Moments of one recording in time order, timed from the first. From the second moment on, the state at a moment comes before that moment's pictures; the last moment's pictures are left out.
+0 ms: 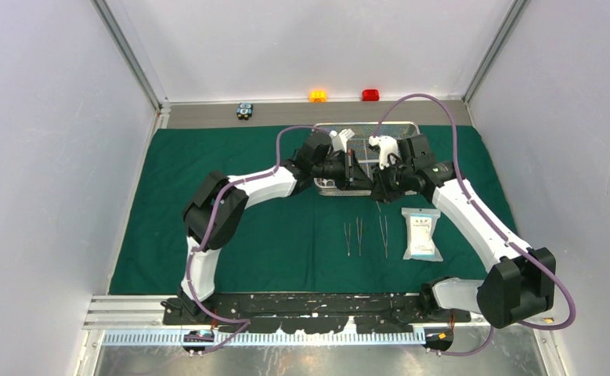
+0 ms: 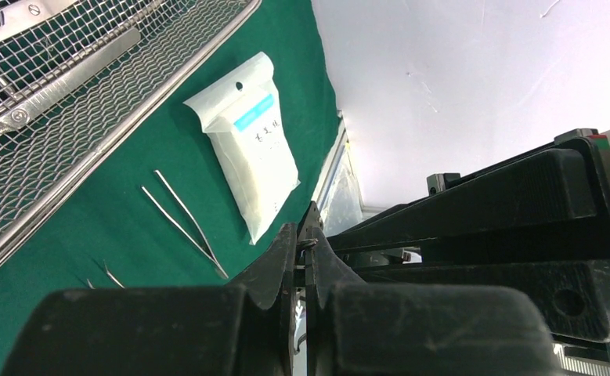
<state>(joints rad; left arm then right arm) -0.76 2.02 1.39 0.28 0.70 -1.02 0.31 1.26 1.04 -0.70 -0.33 -0.11</state>
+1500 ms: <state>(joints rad) -0.57 1.91 1.57 -0.25 0.50 -0.51 0.35 1.47 0.86 -0.70 -0.18 0.42</state>
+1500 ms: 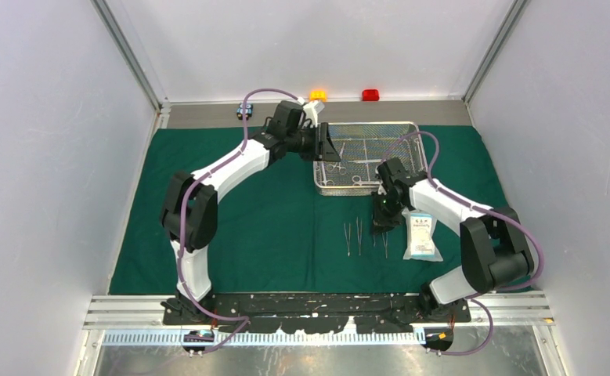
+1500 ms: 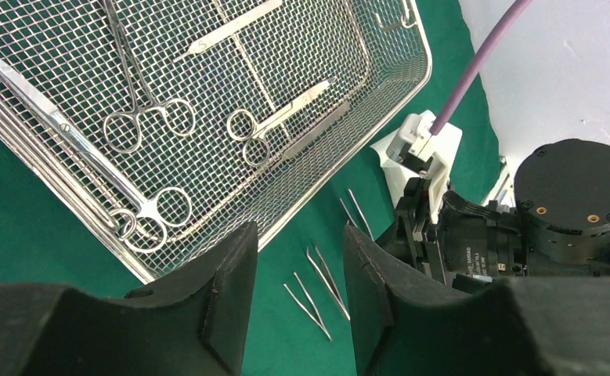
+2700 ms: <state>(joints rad) -0.59 1.91 1.57 -0.26 0.47 -0.50 0.39 1.58 0.86 -0.76 -0.19 0.44</state>
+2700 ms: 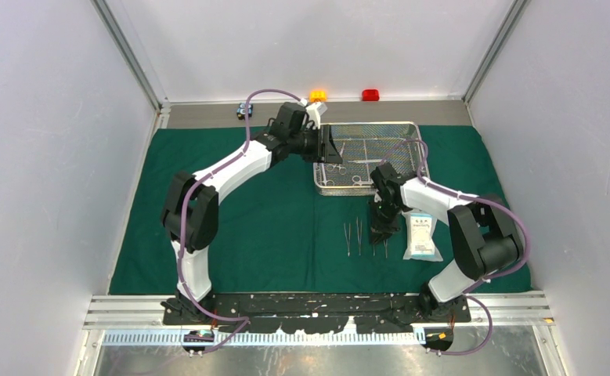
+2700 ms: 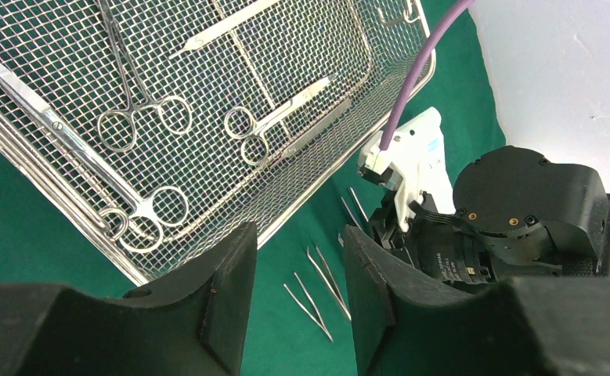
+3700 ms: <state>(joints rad) -0.59 1.91 1.57 -0.26 0.47 -0.51 0.39 1.60 0.89 -0.76 -0.19 0.45</state>
